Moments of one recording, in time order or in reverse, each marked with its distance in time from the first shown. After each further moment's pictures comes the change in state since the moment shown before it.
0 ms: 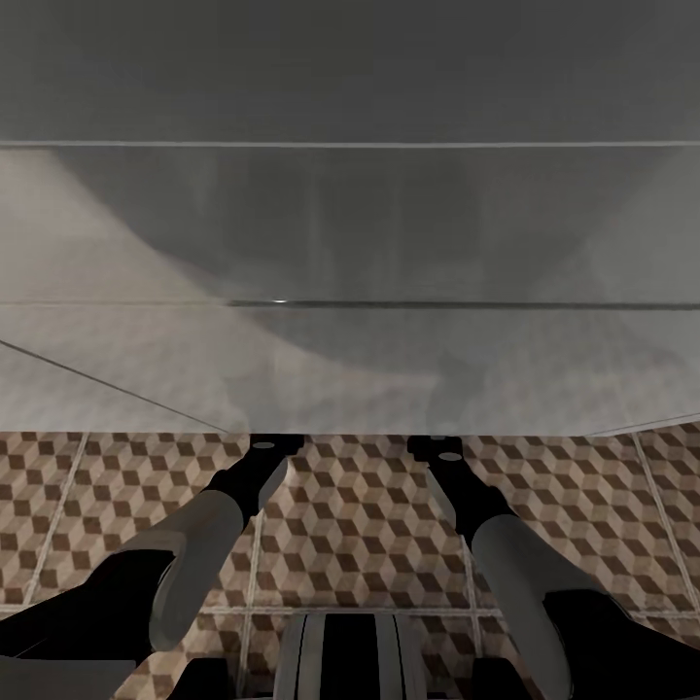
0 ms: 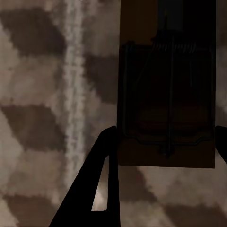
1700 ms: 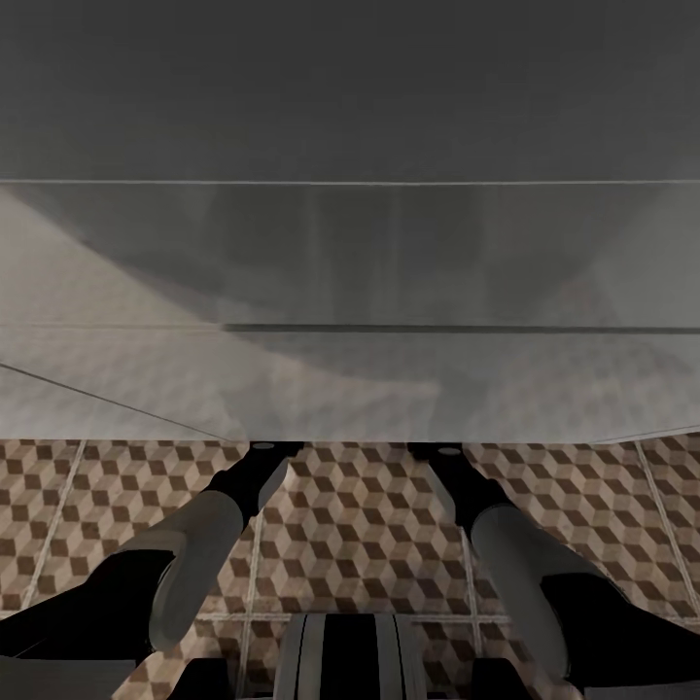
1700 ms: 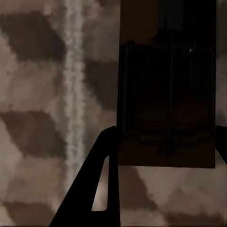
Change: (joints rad) left arm 0.000 0.001 0.004 0.007 0.005 0.010 0.000; right arm -0.046 -0.002 -0.001 0.069 -0.003 0.006 0.000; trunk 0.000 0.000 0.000
